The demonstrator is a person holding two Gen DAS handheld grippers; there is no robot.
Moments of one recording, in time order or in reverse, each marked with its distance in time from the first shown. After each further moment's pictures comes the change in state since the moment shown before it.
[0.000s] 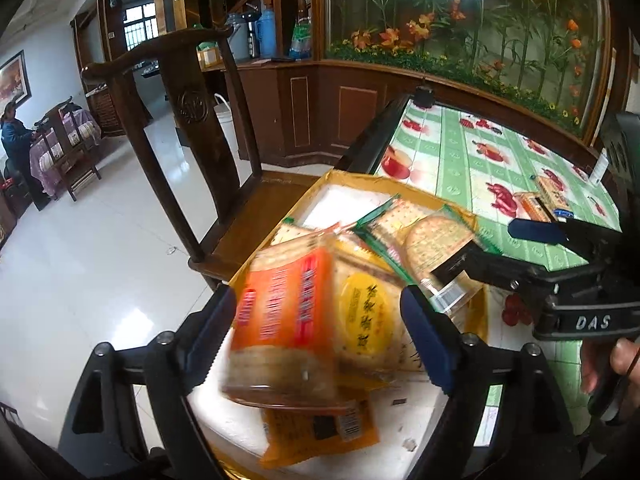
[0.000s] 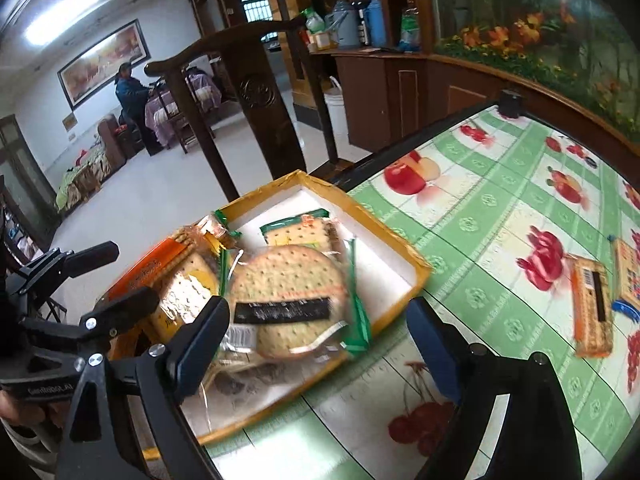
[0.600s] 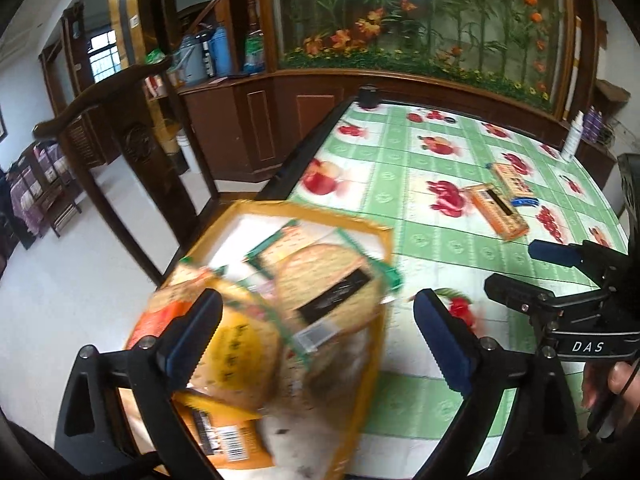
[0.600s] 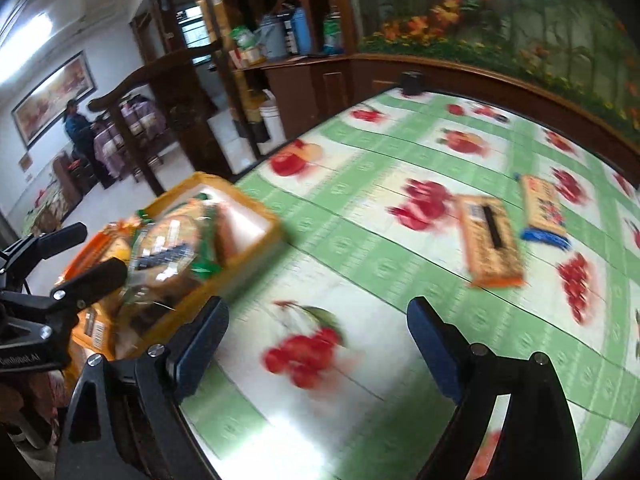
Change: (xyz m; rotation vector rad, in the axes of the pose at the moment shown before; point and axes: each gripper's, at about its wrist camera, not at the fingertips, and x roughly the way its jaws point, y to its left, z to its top) left arm 0.001 -0.095 0.020 0.127 -0.015 -0.061; right arm -0.056 -0.086 -0.048 0.165 -0.039 -0.166
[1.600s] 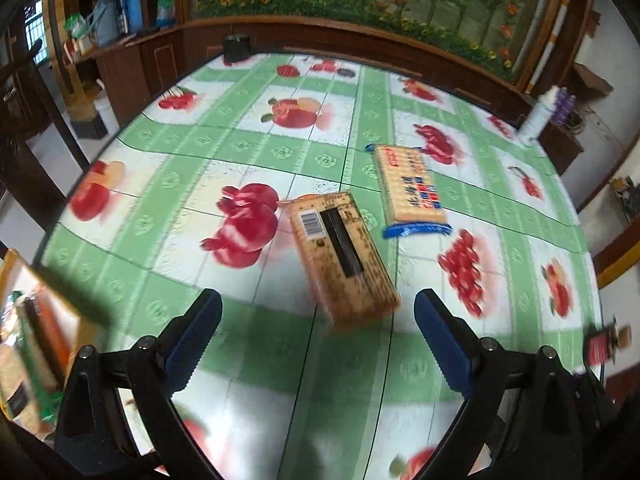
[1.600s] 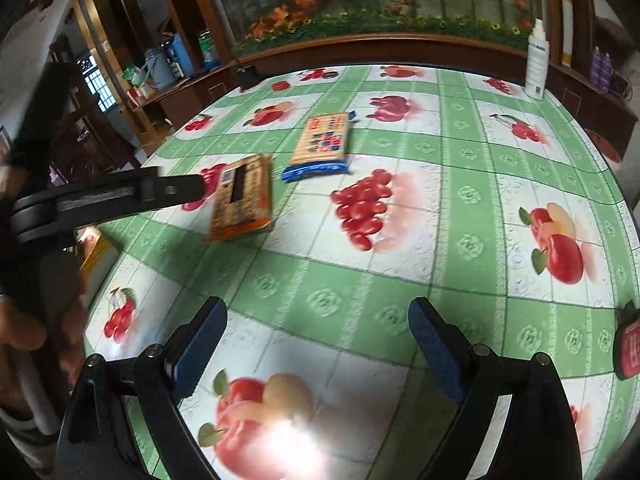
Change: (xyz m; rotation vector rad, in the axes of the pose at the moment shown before) left arm 0.131 -0.205 0.087 -0.027 0.219 -0.207; right arm -0.056 -0.172 -0.051 0.283 0.012 -0.176
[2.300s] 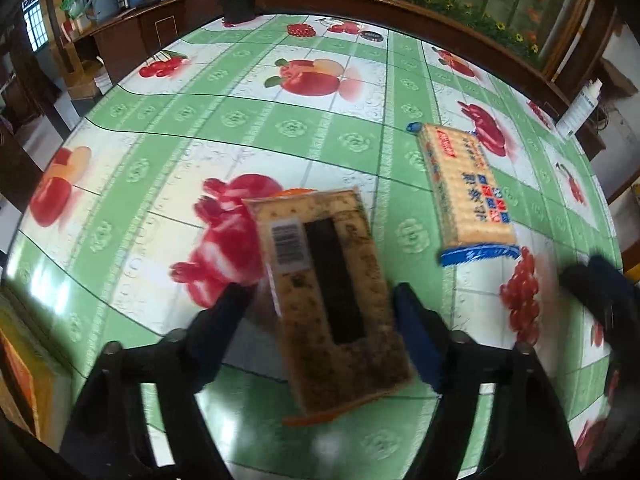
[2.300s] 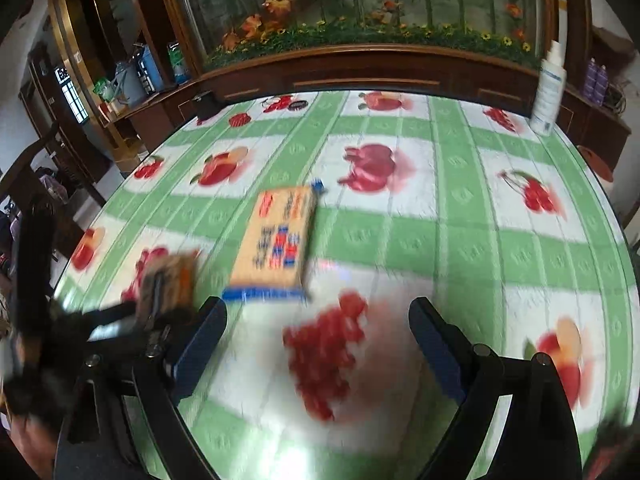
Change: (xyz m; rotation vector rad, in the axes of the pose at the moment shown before) left arm 0.064 0.018 0.020 -0.016 0.094 0.030; right arm 0.063 -0.018 0.101 0.014 -0.025 -0.075
